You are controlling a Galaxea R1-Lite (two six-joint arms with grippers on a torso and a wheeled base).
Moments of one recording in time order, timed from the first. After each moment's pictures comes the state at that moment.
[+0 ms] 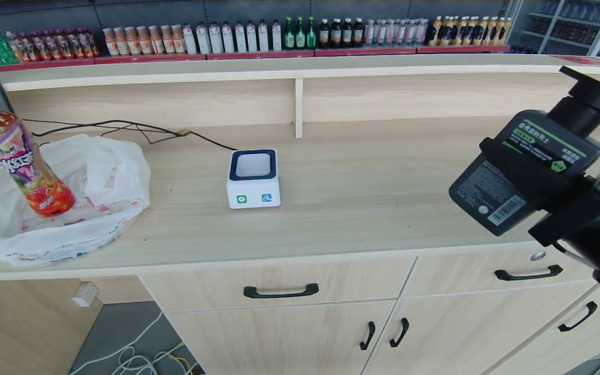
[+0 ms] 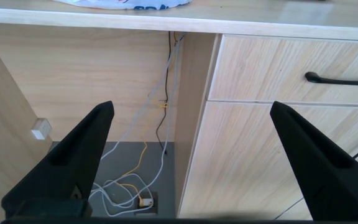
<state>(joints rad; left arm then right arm) 0.00 0.00 0.00 0.00 0.00 0.00 0.58 1.34 -0.40 -1.35 -0.02 0.09</state>
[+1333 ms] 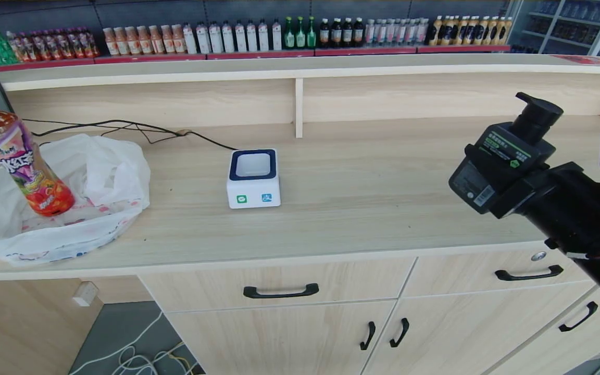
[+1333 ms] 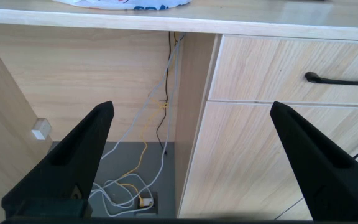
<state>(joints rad) 0.00 0.00 0.00 0.00 0.00 0.00 0.29 1.58 -0.44 -1.52 0.12 0.00</state>
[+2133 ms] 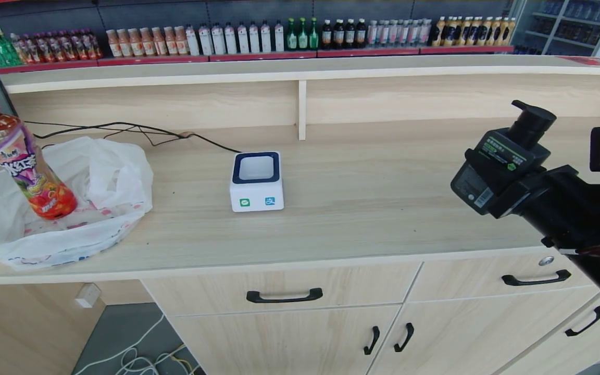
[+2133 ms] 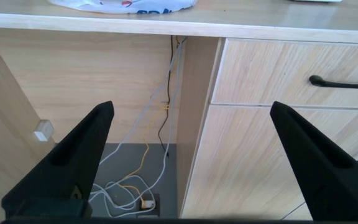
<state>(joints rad) 0.00 0.00 0.00 0.00 0.00 0.00 0.24 1.63 -0.45 -1.53 0.15 0.00</state>
